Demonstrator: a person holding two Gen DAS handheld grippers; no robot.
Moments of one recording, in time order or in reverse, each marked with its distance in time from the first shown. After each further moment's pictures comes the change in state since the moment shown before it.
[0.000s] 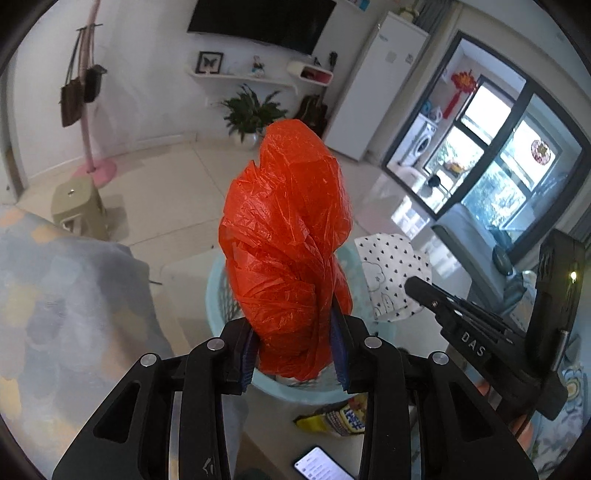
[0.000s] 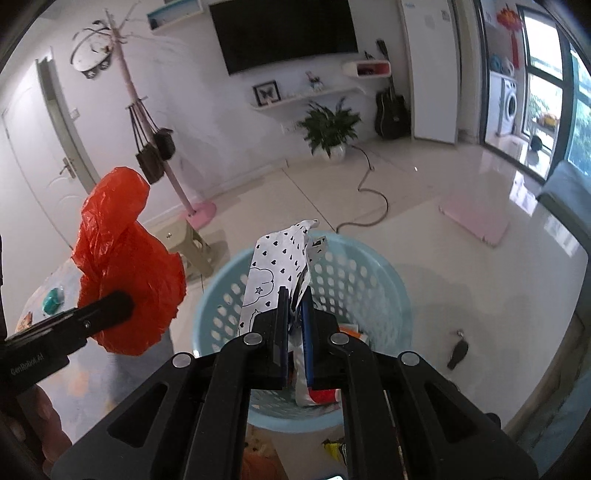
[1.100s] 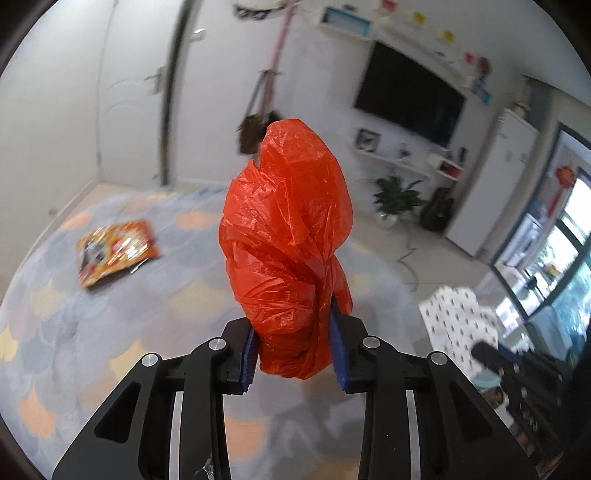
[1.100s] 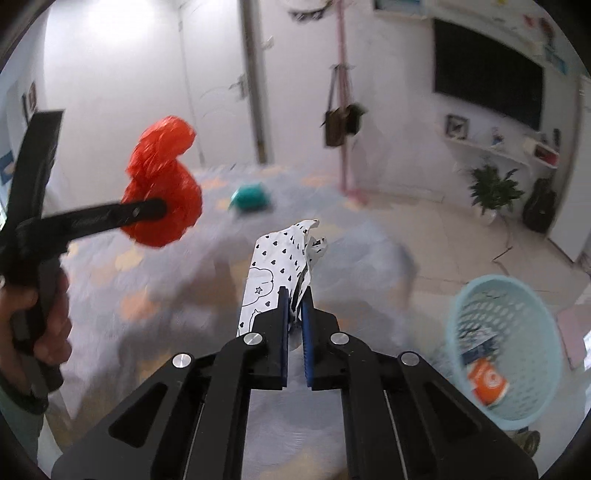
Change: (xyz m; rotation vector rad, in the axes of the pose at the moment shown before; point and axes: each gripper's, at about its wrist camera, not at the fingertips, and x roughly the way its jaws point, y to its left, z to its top) left arm -0.244 0.151 -0.076 -0.259 -0.328 0.421; right arm -0.077 0.249 -0.099 -0.523 -0.069 0.395
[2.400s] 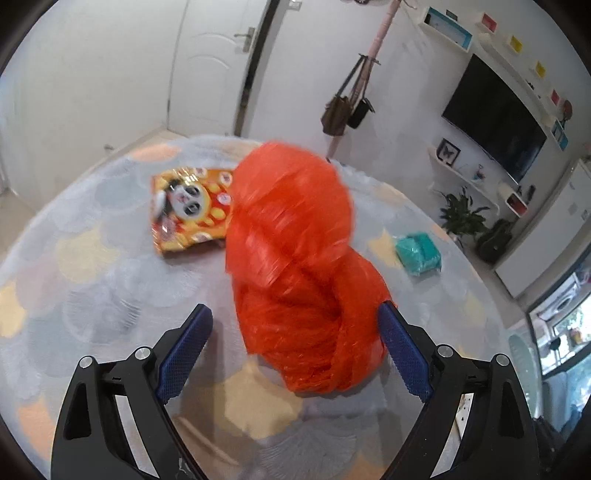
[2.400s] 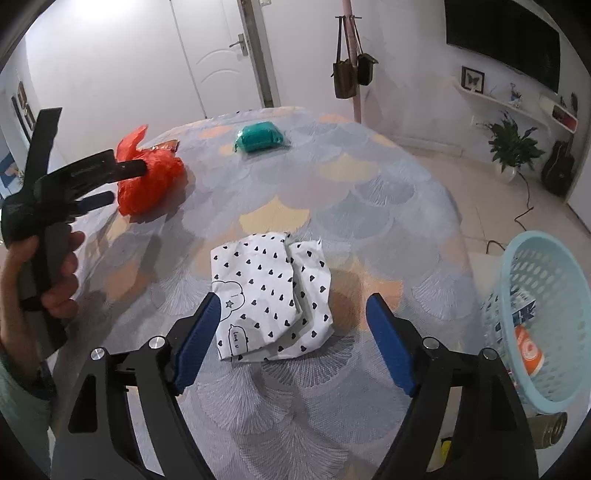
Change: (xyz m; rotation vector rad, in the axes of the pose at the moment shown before) left arm 0.054 0.128 -0.011 -0.274 0.087 0.200; right arm 0.082 0.025 -0.028 0.022 0.238 0.094
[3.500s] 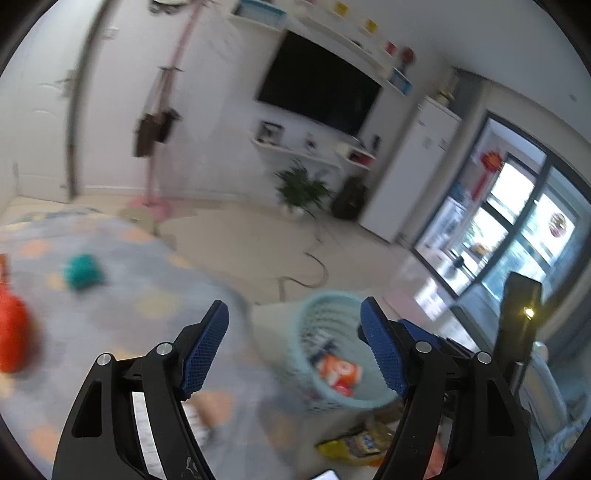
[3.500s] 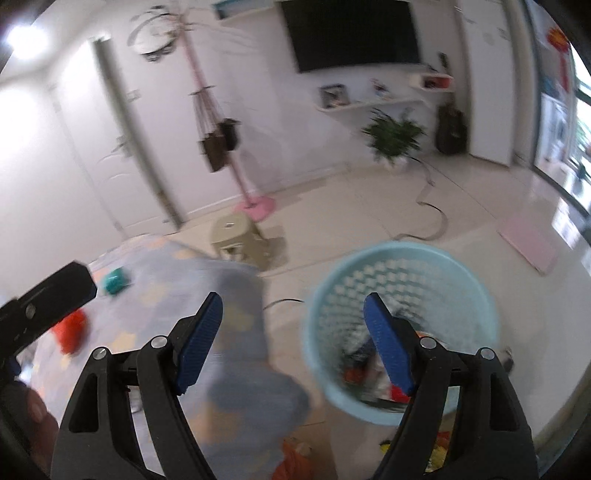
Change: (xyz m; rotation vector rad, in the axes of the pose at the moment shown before) left arm -0.060 -0.237 -0.052 0.331 -0.035 -0.488; right arm -0.118 -0.155 0.019 0.337 -0.247 -0.212
